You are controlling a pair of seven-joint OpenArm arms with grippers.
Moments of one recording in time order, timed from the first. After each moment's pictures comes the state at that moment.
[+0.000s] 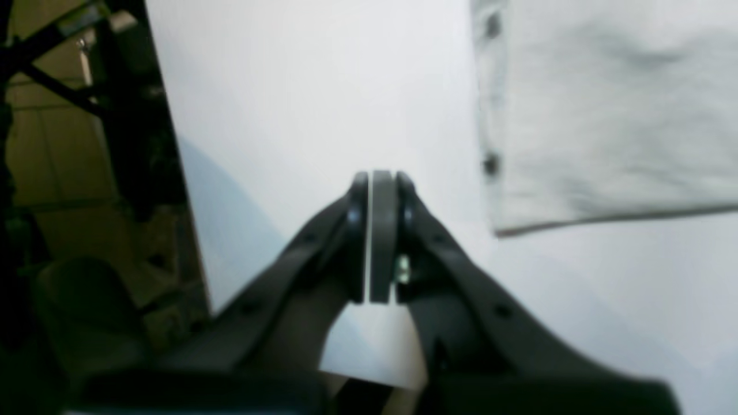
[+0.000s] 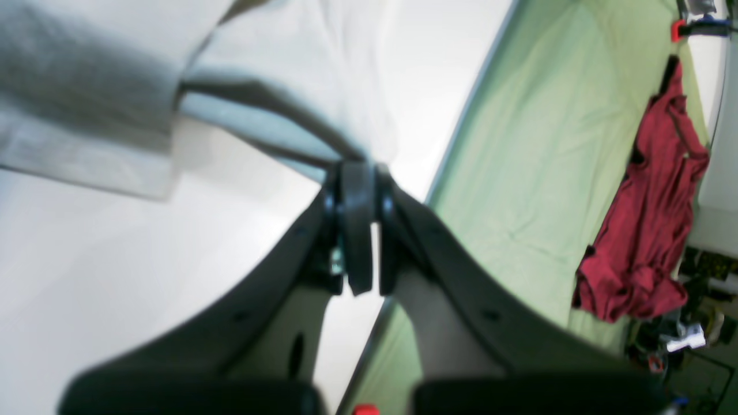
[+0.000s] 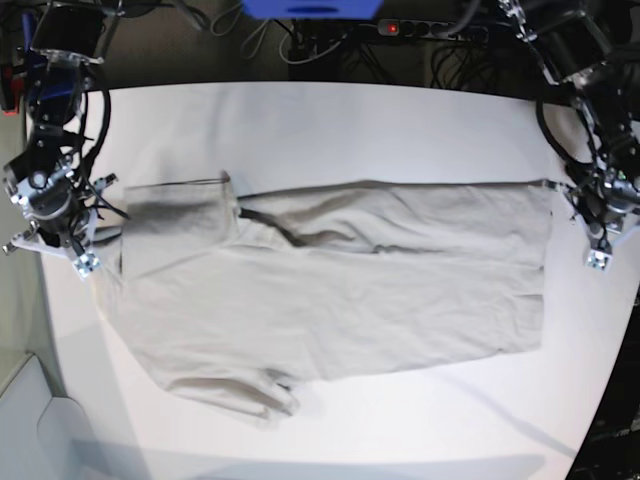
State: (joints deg) left arm -0.9 -12.6 -32.9 95.9 7.0 -40.0 59.4; right arm -3.0 14.1 18.9 102.9 -19.1 40.4 -51.4
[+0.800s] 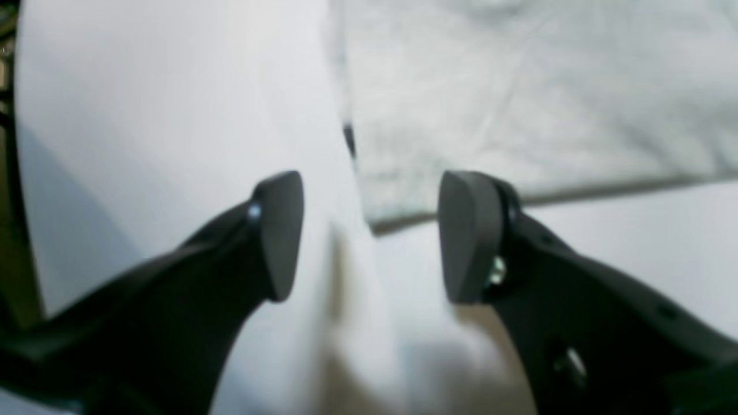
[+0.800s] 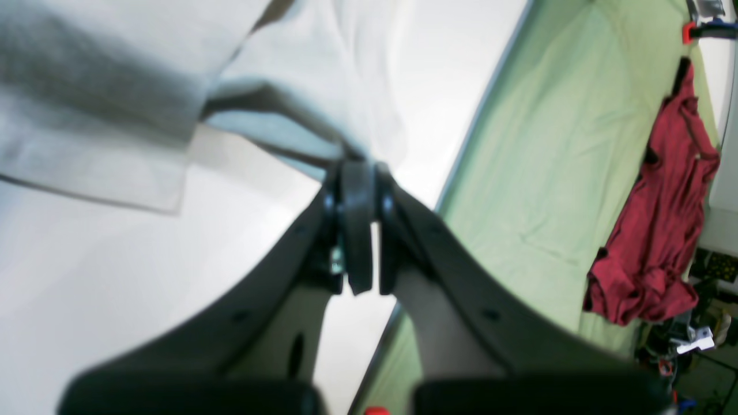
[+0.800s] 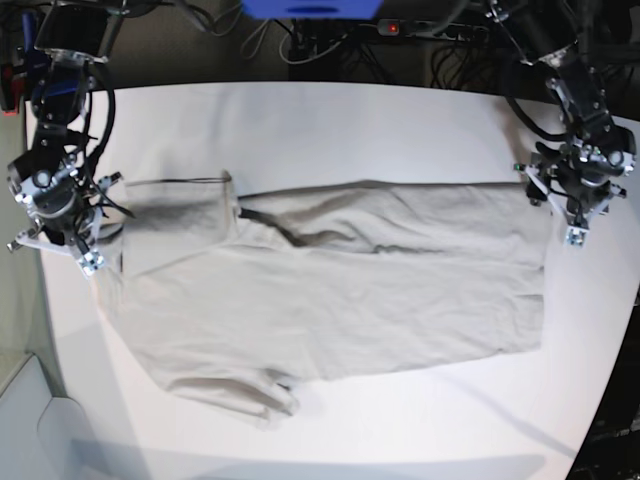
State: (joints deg) left arm 0.8 -7.4 -36.9 89.8 6.9 -40.1 48.7; right arm -3.1 13.2 18.7 102.8 -19.2 40.4 -51.4
